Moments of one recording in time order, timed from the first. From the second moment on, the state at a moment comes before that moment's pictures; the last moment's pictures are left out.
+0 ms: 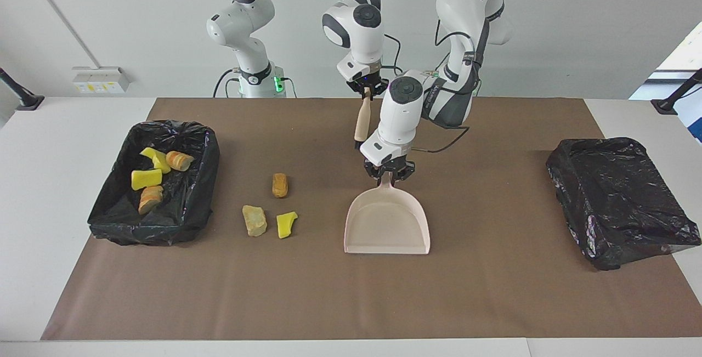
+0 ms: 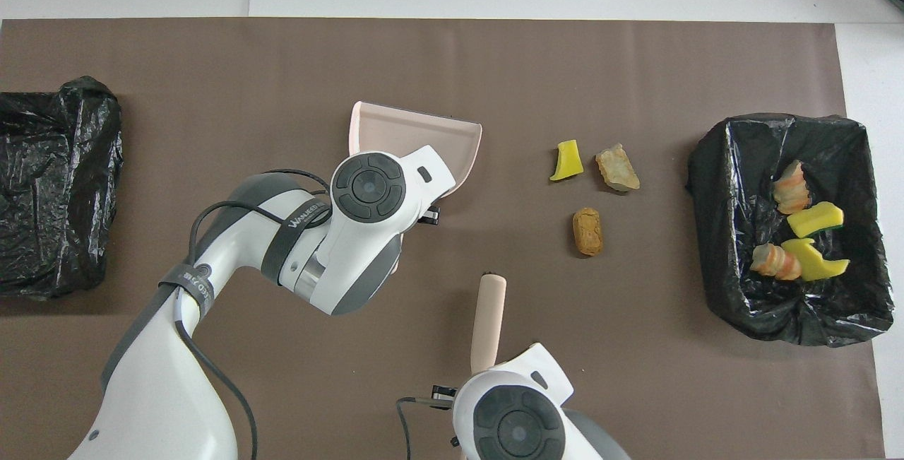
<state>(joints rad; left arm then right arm) -0.59 0.34 -0.02 -1.82 0.08 2.24 -0.34 0.68 -0.20 0.10 -2.29 0.14 2.00 0.92</state>
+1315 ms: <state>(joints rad) -0.50 0.29 -0.01 -1.80 0.09 1.99 0.73 0.10 0.22 0.11 -1.91 -0.55 1.87 0.02</state>
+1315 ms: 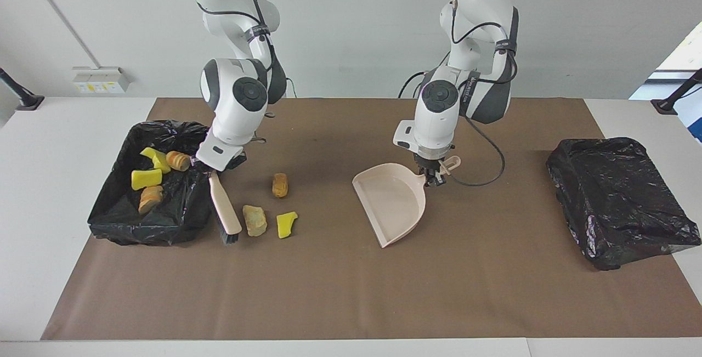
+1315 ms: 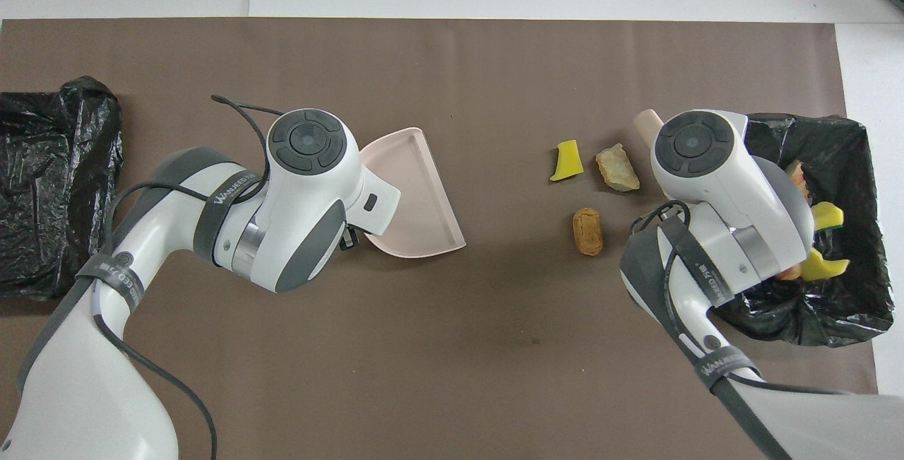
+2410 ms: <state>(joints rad) -0.55 0.21 -0.02 -1.92 0.17 1.98 0.73 0.32 0.27 0.15 -1.91 0.30 1.88 0.09</state>
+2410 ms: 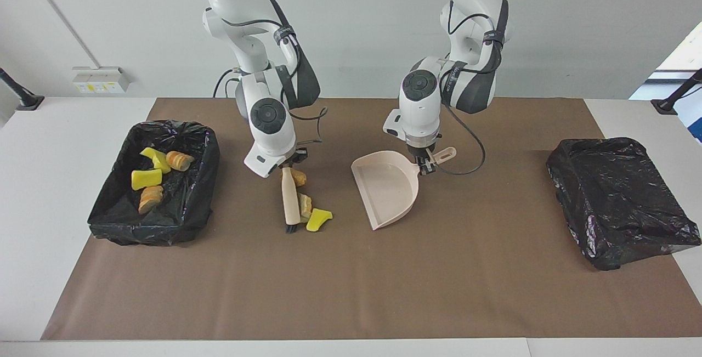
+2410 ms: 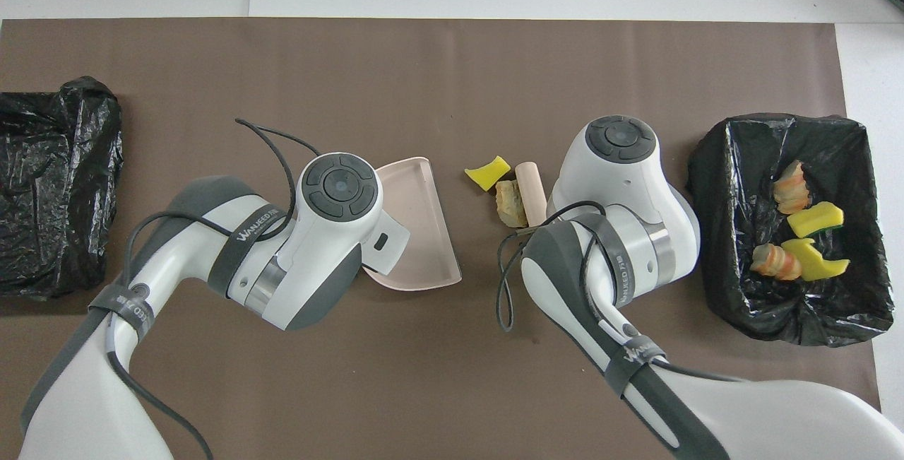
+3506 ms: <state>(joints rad) -0.54 0.21 -0.01 -1.95 0.18 2.02 0.78 0.15 -0.09 0.17 -2.18 0.03 1.75 0.31</state>
